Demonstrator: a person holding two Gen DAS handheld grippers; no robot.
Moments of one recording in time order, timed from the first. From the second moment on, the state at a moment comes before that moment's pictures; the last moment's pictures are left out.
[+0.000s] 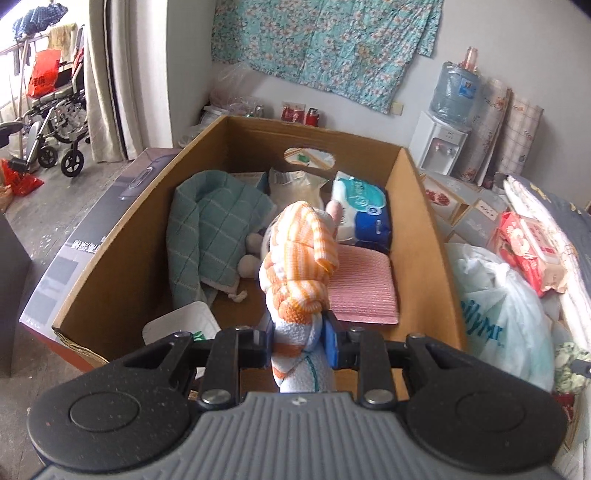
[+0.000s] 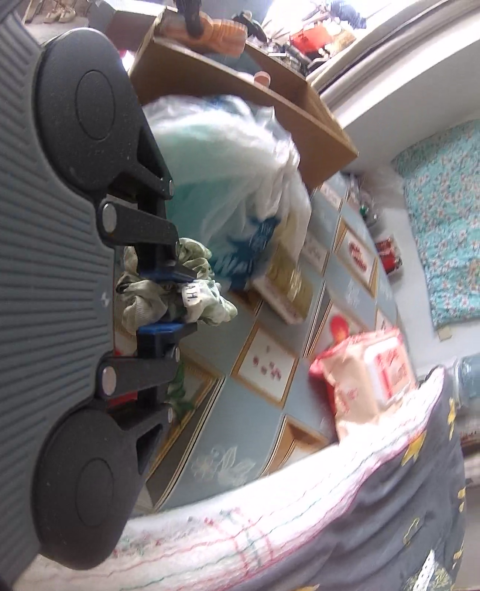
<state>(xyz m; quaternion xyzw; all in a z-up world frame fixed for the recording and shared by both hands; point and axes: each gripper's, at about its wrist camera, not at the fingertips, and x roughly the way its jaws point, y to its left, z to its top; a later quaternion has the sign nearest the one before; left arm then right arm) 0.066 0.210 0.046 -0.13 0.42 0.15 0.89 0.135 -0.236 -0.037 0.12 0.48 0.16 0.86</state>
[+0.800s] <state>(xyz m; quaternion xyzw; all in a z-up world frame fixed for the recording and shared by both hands) 0.088 0.247 0.010 -0.23 0.49 0.17 0.83 0.143 -0.212 -0.021 0.14 0.47 0.19 0.85</state>
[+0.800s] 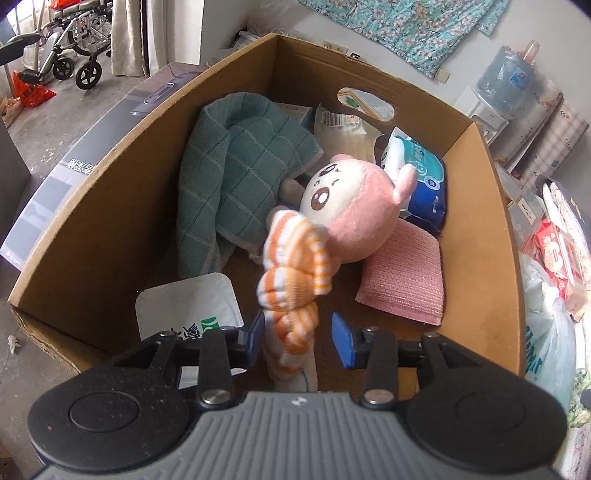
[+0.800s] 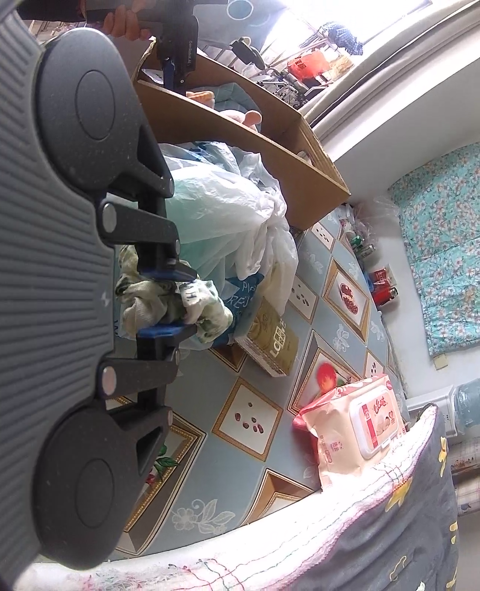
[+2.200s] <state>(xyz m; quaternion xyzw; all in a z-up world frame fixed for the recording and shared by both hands) -0.014 0.285 0.056 -0.21 0.32 0.24 0.89 0.182 0.186 -0.028 -0.22 0.56 0.45 0.66</state>
